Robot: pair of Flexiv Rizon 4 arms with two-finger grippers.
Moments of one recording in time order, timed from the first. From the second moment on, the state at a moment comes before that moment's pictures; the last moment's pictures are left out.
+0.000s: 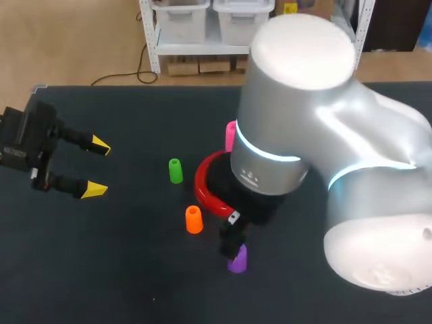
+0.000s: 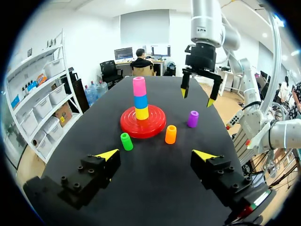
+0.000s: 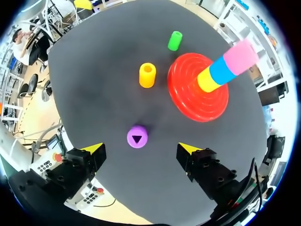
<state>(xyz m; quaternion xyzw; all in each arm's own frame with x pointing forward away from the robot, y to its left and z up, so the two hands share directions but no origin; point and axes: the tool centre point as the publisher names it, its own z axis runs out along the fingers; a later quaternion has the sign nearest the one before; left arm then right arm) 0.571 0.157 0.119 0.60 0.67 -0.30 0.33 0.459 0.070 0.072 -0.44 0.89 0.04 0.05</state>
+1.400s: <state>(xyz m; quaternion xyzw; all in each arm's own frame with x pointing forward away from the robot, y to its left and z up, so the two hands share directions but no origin) 0.571 0.157 0.119 0.60 0.67 -0.30 0.33 0.466 0.072 0.020 -0.46 0.89 0.03 0.02</state>
